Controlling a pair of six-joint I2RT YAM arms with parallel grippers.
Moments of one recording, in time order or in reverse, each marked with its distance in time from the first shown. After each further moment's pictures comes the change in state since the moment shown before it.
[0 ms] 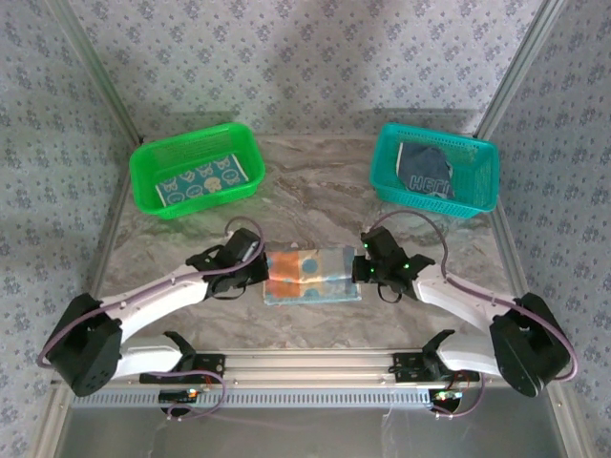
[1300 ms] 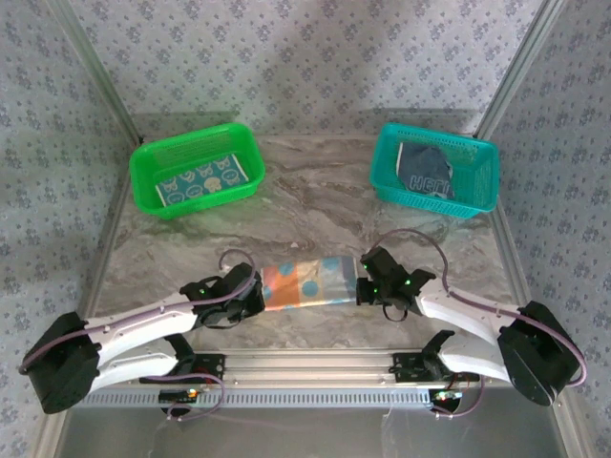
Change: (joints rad) left arm -0.172 -0.152 -0.234 -0.008 0.011 -0.263; right arm 0.079 -0.055 -0.129 -0.063 -0.003 0.038
